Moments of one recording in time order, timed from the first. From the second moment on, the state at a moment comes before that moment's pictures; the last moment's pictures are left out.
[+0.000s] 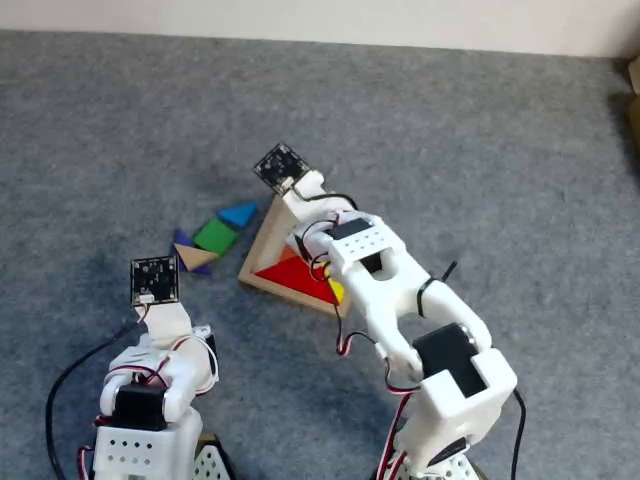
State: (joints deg) left arm -1.8 -103.9 96.0 73.4 17.2; right arm -30.8 10.3 27.2 23.6 25.5
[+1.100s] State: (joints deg) left arm -1.8 -103.9 96.0 73.4 17.2; right arm -38.7 -7.9 45.3 20.8 25.5
